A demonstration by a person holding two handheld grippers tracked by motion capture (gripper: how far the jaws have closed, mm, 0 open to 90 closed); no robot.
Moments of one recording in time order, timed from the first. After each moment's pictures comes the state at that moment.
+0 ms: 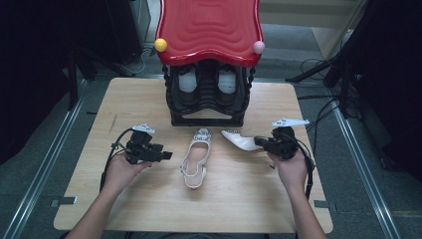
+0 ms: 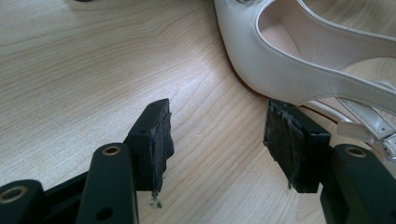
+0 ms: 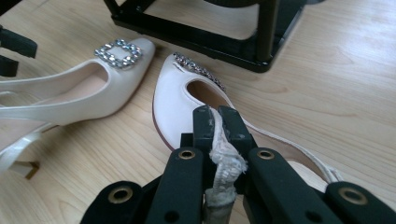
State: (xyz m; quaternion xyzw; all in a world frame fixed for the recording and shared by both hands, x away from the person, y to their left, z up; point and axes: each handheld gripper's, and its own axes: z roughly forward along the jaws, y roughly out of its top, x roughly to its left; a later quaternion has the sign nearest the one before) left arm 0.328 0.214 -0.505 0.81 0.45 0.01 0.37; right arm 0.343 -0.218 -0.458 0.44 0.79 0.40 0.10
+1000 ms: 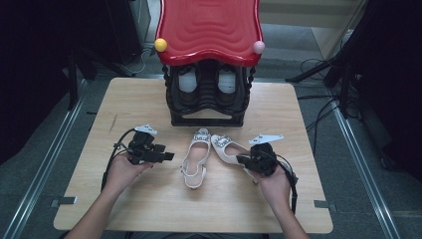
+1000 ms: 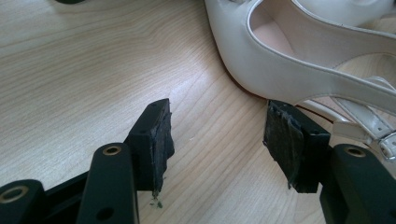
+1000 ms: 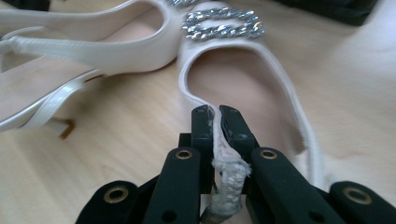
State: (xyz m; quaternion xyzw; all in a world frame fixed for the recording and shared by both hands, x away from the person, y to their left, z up) left arm 0.329 0.208 -0.506 0.82 0.43 0.01 0.37; right arm 0.308 -0.167 -0.489 0.42 0.83 0.36 0.06
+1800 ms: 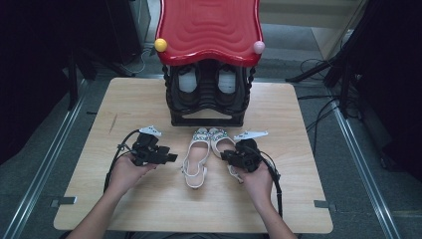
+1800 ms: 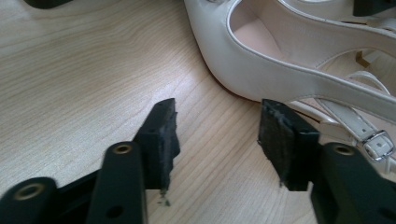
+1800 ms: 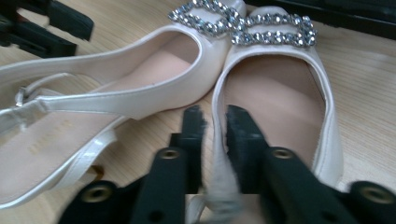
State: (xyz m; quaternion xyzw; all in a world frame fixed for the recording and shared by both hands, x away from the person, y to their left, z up) left arm 0.324 0.197 -0.503 0.82 0.43 0.00 0.37; right arm 0.321 -0.133 -0.493 0.43 0.81 0.39 0.04
